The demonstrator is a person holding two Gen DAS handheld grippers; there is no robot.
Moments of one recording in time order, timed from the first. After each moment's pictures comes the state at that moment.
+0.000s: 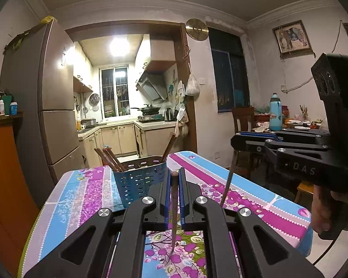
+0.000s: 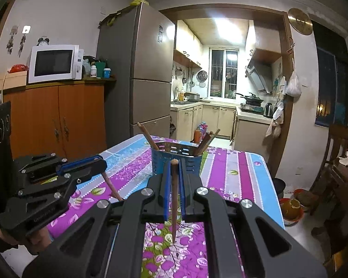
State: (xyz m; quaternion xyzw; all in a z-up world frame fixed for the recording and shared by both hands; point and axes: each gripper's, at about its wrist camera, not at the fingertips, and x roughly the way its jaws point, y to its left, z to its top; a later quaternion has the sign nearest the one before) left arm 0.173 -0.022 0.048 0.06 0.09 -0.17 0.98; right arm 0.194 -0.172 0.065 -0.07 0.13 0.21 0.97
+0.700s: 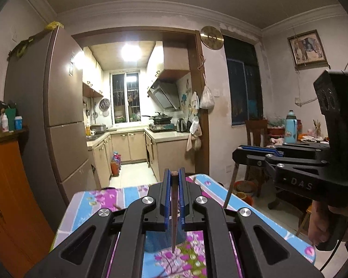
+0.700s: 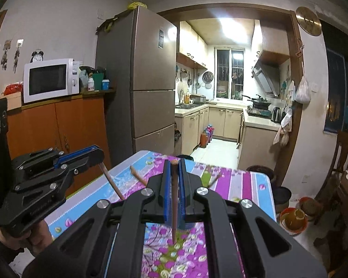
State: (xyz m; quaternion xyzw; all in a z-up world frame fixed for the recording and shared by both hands) left arm 0.242 -0.014 0.158 0.05 0.07 -0.13 0.99; right arm 0.269 -0.159 0.162 -0.06 0.14 0.24 0.96
